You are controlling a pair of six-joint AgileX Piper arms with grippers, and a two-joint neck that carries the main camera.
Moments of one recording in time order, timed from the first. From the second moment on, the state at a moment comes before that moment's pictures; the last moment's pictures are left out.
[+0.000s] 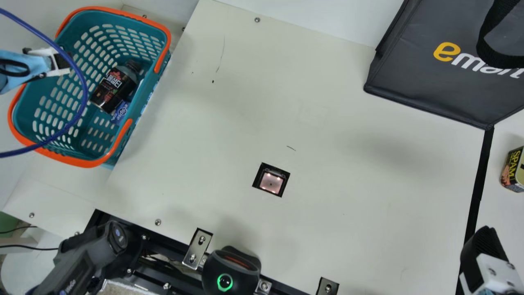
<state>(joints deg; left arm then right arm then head) 43.5 65.7 -66.3 -14.8 60.5 23.1 0.6 42.6 -69.8 -0.8 69.6 0.0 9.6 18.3</state>
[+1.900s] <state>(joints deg) 39.2 101.5 -65.8 -22.1 43.8 54.8 0.6 42.6 -69.8 -0.8 69.6 0.0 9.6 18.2</state>
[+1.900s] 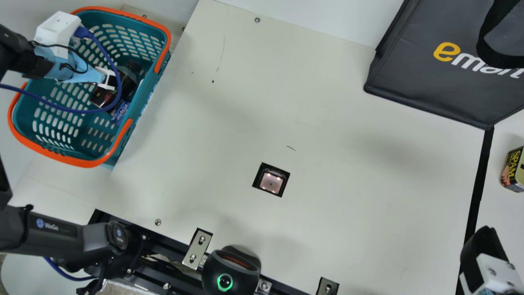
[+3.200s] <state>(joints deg) 35.5 118.9 -71.0 -34.8 31.1 77.4 0.6 42.6 -69.8 -0.8 69.6 0.0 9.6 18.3</state>
